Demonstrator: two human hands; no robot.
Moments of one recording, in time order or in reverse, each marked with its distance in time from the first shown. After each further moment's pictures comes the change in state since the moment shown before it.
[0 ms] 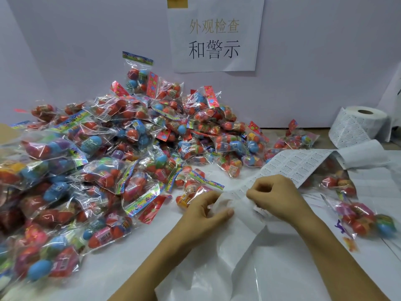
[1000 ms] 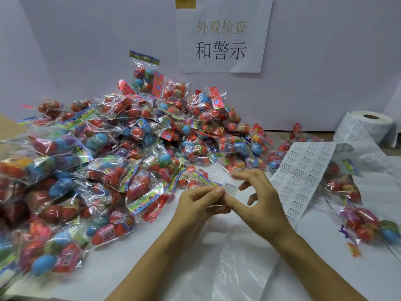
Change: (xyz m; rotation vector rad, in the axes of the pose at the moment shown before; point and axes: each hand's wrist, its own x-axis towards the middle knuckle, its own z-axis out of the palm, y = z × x) left_hand 0.002 0.017 -0.006 -0.450 0.090 0.022; right_hand -0.009 -0.001 0.050 0.186 0.210 -0.372
